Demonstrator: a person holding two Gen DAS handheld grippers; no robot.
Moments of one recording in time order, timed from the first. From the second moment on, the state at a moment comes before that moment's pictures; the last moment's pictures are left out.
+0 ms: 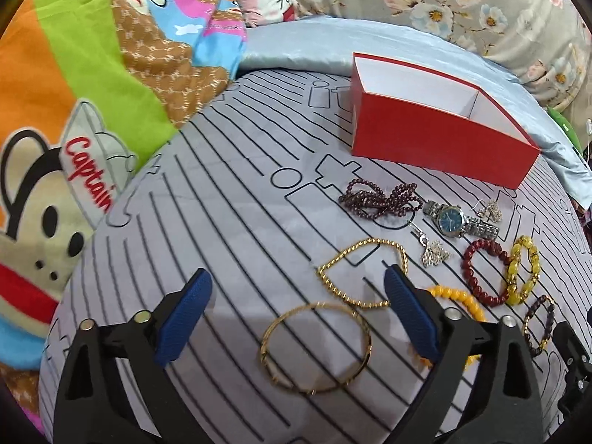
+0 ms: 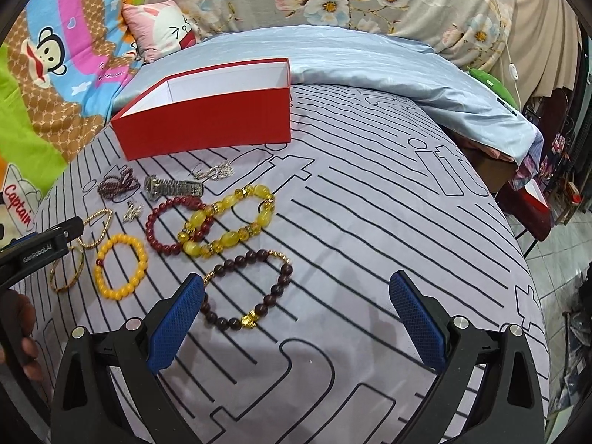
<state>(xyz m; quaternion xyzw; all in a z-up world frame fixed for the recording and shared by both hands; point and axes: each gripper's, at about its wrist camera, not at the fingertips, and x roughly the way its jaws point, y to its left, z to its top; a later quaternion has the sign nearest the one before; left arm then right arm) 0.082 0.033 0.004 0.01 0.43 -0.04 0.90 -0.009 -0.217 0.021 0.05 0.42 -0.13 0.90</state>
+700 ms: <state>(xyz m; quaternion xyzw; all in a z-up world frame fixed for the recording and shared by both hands) 0.089 0.019 0.004 0.00 0.43 -0.12 0.89 0.019 -0.215 0.025 0.05 0.43 -0.10 0.89</state>
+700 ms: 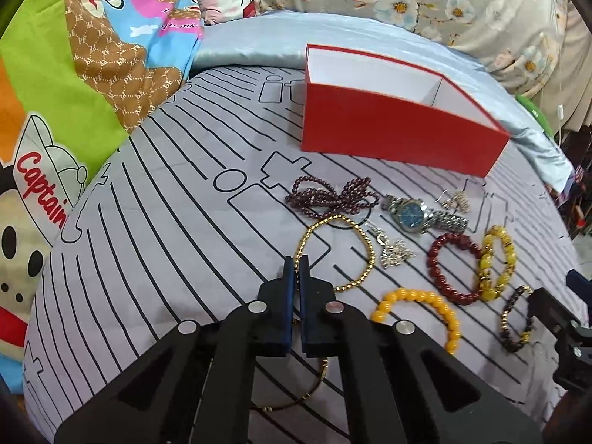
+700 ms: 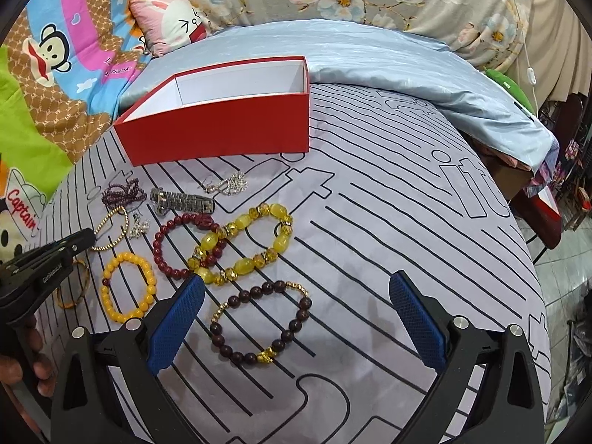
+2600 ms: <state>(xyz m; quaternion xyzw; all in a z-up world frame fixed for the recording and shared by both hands) 0.100 0.019 0.001 -0.02 0.45 -0.13 0.88 0.063 -0.221 0.008 0.09 0.47 -0.07 0.88</state>
